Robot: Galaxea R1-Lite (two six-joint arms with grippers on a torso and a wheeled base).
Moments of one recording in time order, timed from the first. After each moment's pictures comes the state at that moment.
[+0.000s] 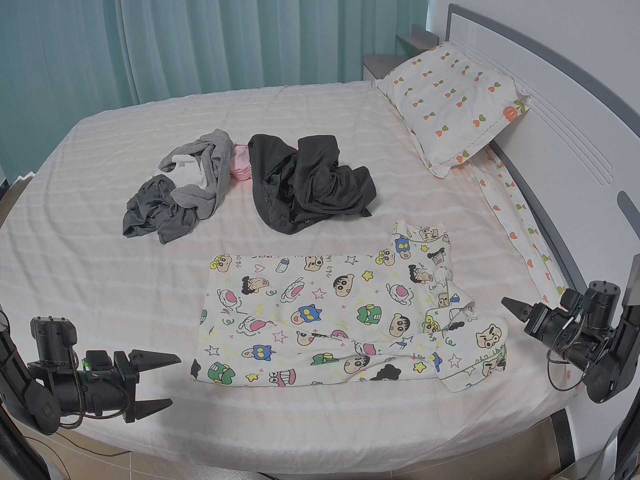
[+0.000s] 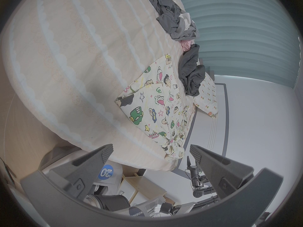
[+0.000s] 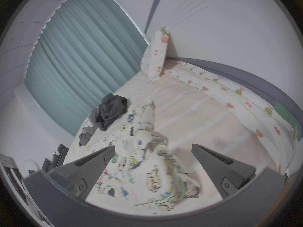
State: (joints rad) left arm 0.14 1.82 -0.05 -1.05 -0.78 -0.96; right arm -0.02 2.05 -0.16 -1.55 0.22 0.51
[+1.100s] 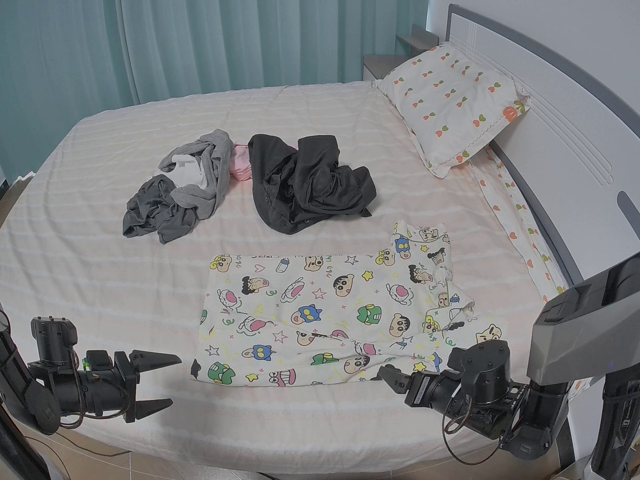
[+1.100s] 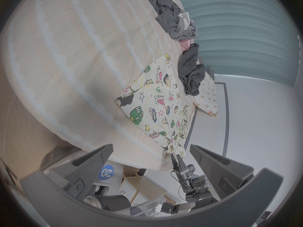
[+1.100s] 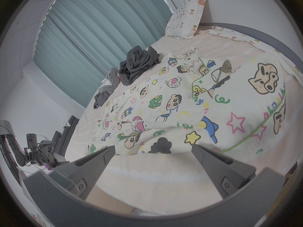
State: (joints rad) left arm 0.14 1.82 -0.06 -1.05 -0.78 -0.95; right arm 0.68 2.25 -0.26 -1.50 -0.18 0.68
